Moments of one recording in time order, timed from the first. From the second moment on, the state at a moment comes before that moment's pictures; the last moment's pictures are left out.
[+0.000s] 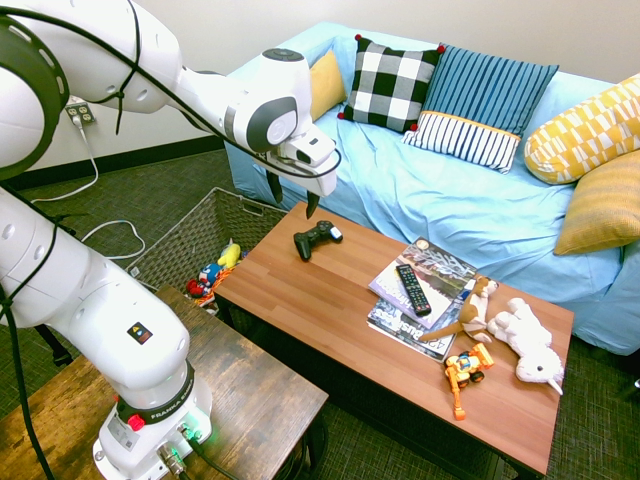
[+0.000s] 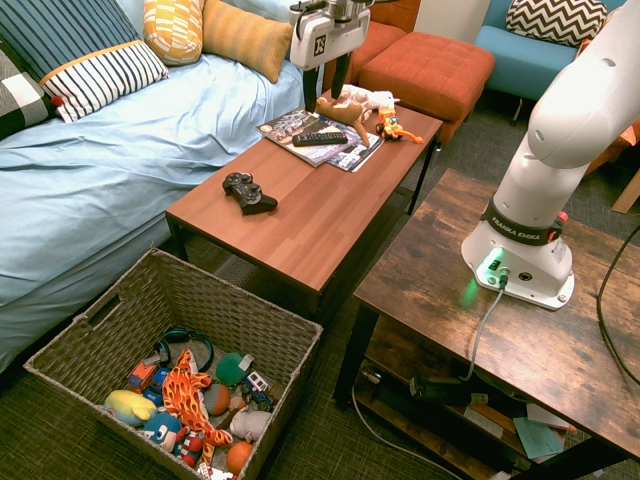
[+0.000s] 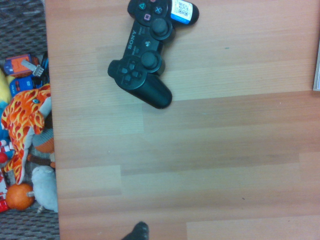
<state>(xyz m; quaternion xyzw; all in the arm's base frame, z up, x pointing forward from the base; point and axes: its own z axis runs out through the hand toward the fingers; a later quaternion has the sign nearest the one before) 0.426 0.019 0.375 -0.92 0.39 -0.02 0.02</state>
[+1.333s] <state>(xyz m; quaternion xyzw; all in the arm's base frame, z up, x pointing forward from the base) 0.585 0.095 0.212 -0.85 0.53 0.02 -0.02</state>
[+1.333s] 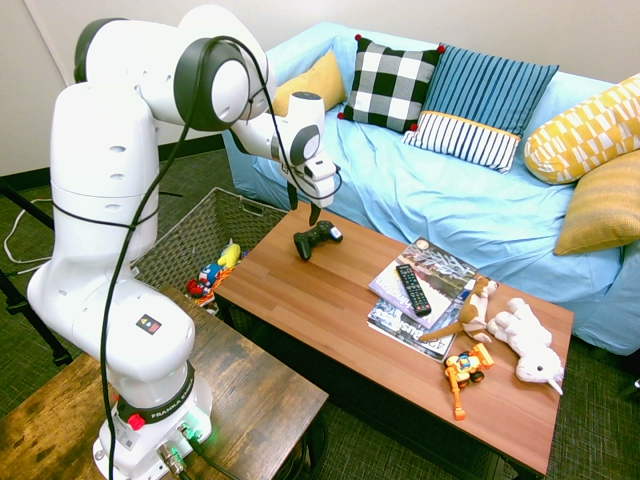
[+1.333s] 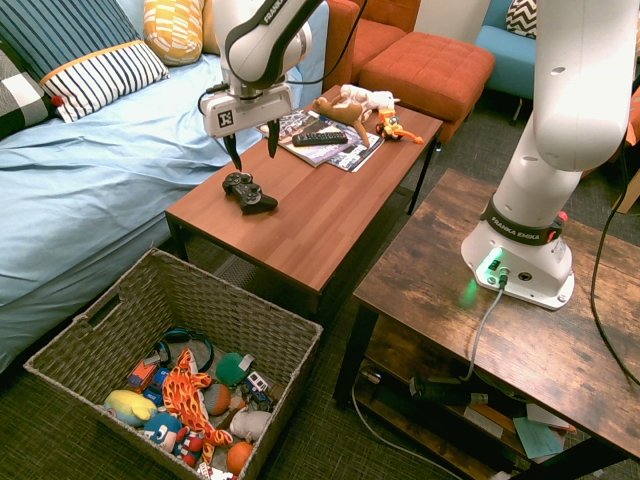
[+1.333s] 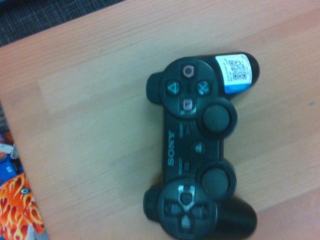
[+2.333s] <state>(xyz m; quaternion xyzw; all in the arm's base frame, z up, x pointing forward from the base) 0.636 0.093 0.109 -0.85 0.51 0.05 -0.05</state>
